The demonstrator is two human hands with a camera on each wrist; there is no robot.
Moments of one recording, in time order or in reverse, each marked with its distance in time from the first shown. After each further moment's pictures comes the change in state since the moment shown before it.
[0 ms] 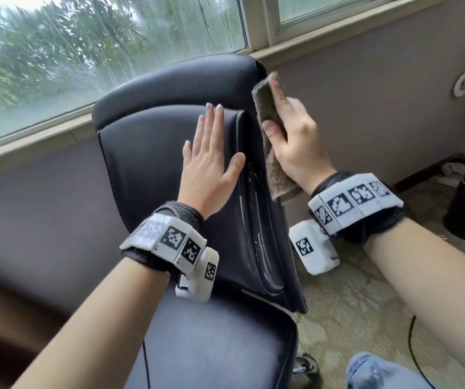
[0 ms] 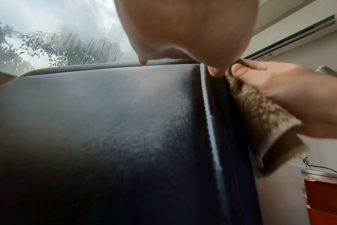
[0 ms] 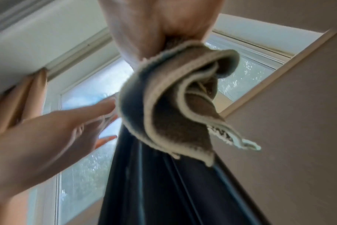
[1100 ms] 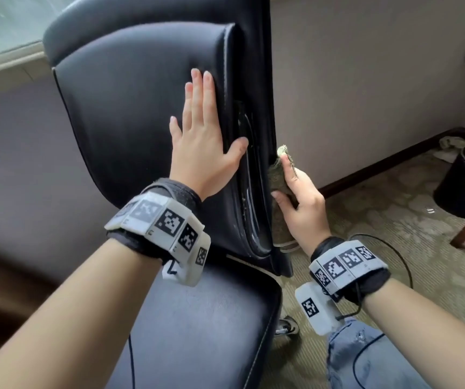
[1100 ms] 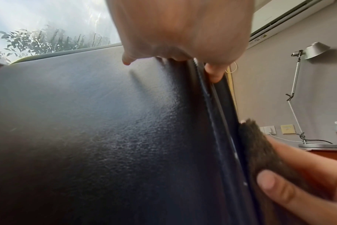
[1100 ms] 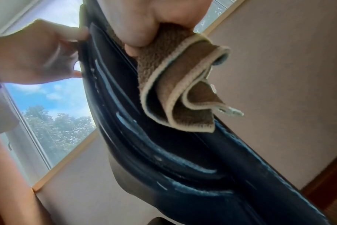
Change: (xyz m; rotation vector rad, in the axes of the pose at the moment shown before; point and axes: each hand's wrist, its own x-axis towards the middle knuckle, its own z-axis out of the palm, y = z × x) left_hand -0.028 -0.002 0.041 0.047 -0.035 -0.120; right_hand -0.170 0.046 0.027 0.108 -0.070 0.147
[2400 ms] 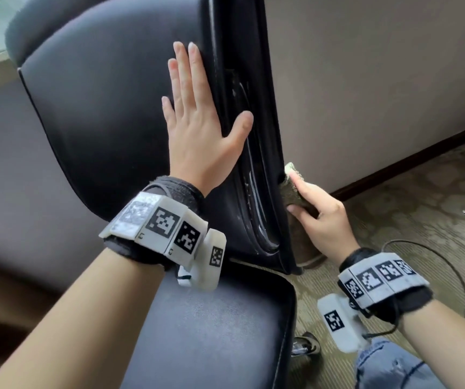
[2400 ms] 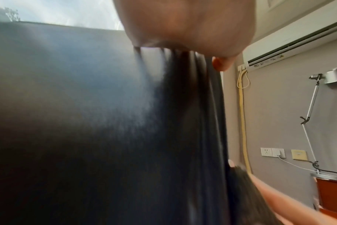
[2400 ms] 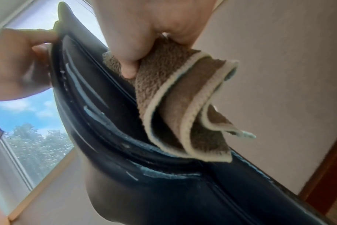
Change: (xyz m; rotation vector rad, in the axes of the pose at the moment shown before) left_hand 0.016 -0.027 0.032 -0.097 0.188 0.034; right_hand -0.021 0.053 0.023 0.160 -0.116 0.122
